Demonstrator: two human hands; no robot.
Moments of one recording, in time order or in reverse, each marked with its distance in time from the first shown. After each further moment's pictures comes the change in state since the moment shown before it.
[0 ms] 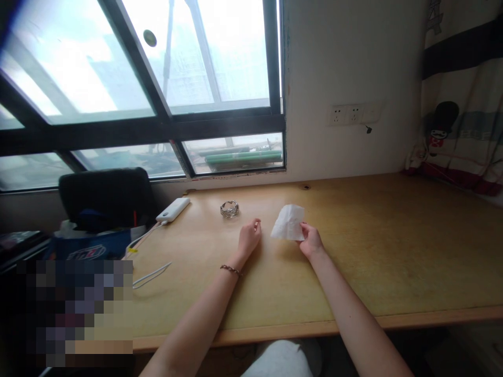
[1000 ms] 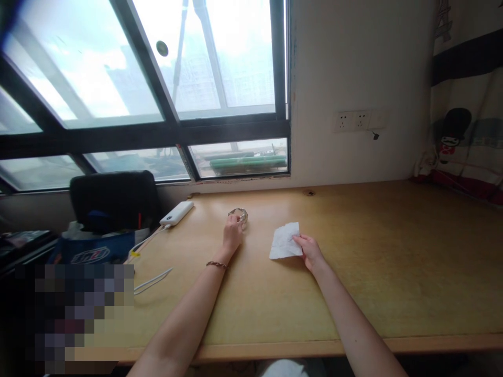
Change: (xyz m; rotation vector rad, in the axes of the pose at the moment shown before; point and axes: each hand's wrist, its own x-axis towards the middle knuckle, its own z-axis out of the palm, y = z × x) left_hand 0.038 -0.051 -0.045 0.289 0.106 -0.015; right_hand -0.012 0.003 0.011 -0.029 -0.103 0.203
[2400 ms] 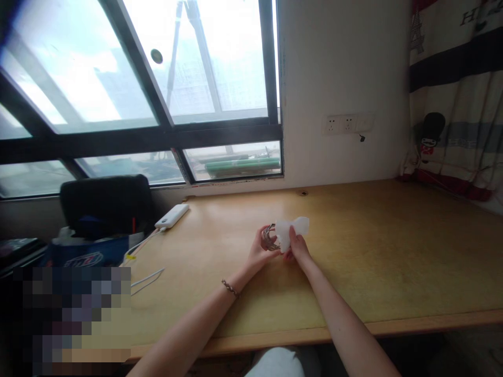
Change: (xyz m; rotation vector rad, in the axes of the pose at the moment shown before) left_hand -0.082 0.110 0.023 -1.344 -0.407 0.060; right_hand -0.008 0.006 0.004 -0.413 -0.031 -0.091
